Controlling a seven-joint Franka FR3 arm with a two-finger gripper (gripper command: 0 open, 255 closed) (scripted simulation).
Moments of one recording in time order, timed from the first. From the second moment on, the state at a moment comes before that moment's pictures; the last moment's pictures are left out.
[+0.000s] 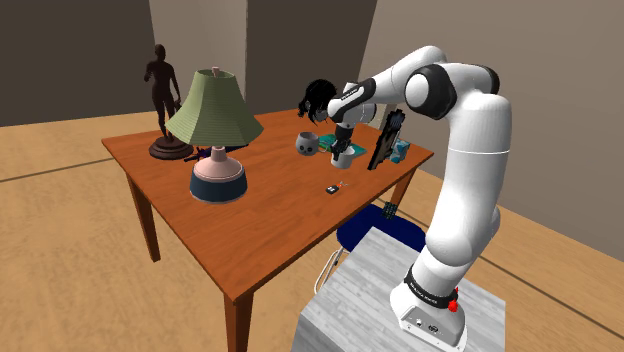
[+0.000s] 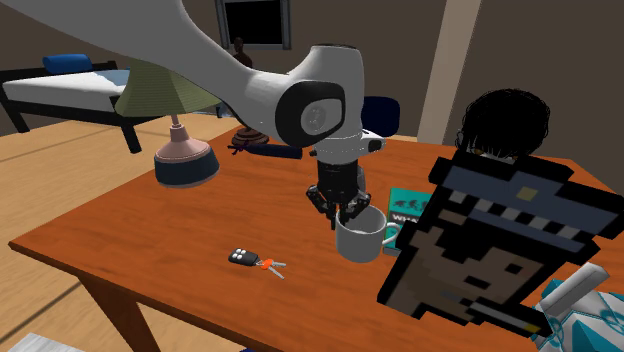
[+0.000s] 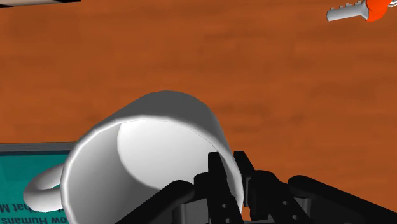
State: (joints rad) arm -0.21 0.32 -0.37 -1.92 0.12 2.29 -0.54
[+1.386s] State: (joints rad) arm -0.20 0.21 -0.39 -1.80 0.06 2.07 -0.50
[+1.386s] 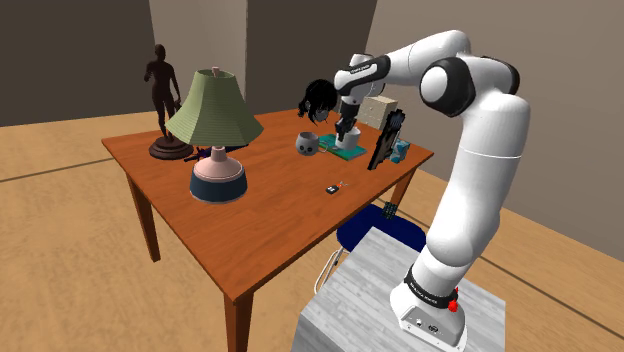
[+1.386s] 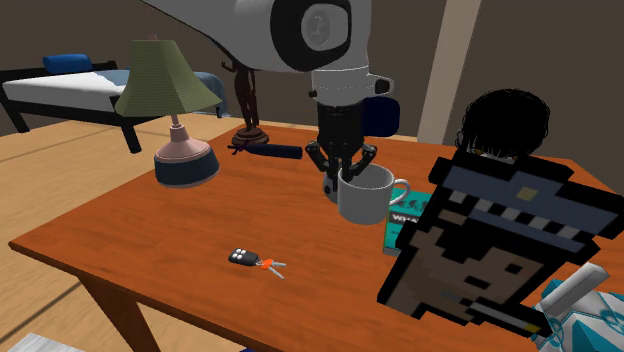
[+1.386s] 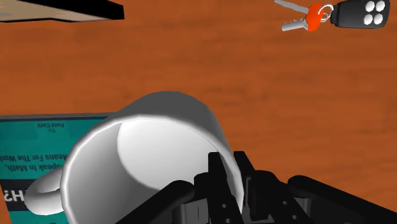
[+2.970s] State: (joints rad) arm -0.24 0.61 -0.33 -0.98 0.16 1.64 -0.41
